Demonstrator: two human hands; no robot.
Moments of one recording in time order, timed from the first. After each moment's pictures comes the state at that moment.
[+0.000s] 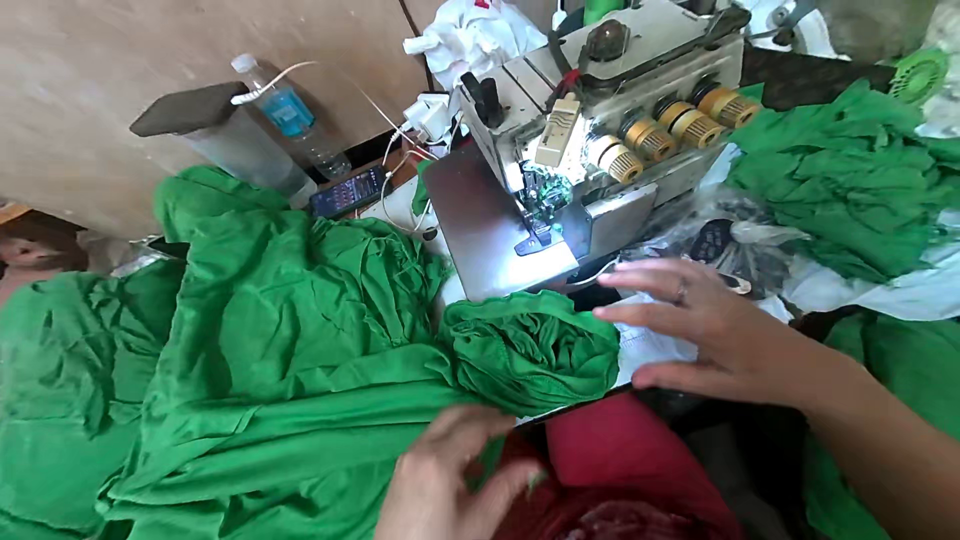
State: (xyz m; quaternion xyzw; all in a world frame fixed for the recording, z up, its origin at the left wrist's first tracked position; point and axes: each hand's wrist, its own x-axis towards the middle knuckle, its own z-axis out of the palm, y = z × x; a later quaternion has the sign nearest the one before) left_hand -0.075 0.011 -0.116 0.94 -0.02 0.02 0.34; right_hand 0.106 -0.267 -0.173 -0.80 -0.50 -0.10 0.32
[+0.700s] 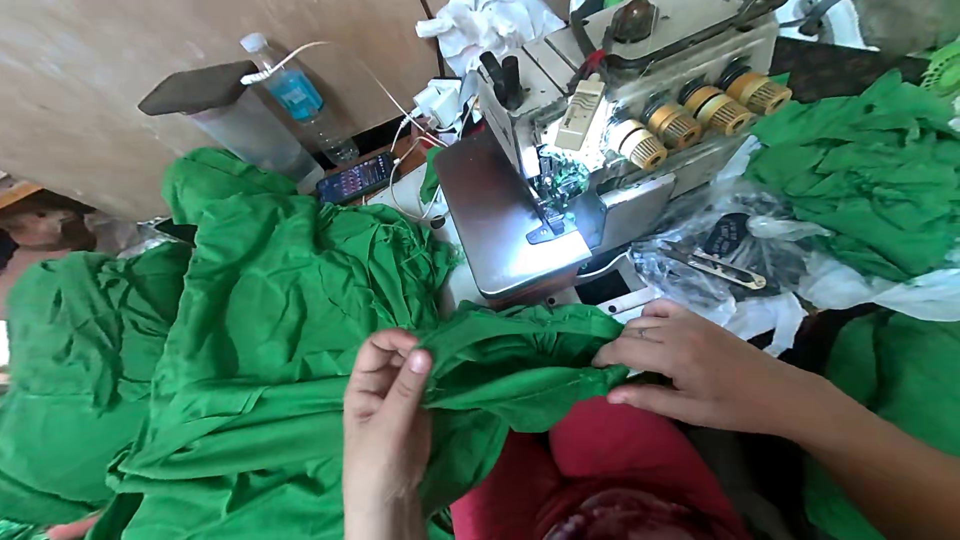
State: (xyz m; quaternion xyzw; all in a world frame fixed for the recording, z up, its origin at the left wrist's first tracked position) left_hand -0.035 0.039 -0.136 0.63 0.02 0.23 0.74; right_hand 0.082 -0.246 -0.184 -0.77 -0.56 -0.05 0.30
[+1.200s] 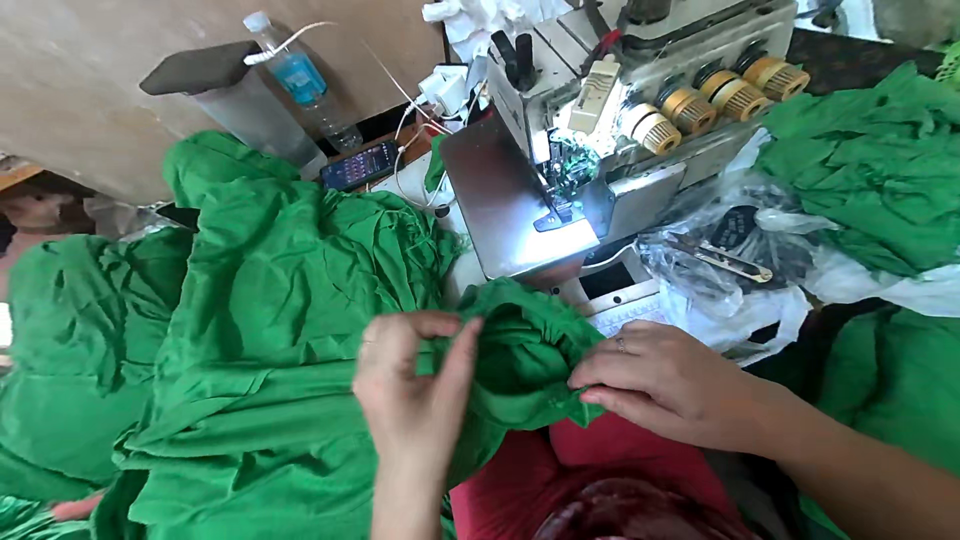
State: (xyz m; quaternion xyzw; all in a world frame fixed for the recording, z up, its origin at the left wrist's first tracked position) left_hand -0.026 0.033 -0.132 0.88 0.00 0.37 0.30; right_hand 0.060 -0.216 -0.176 -0.74 -0.56 -0.05 0.38
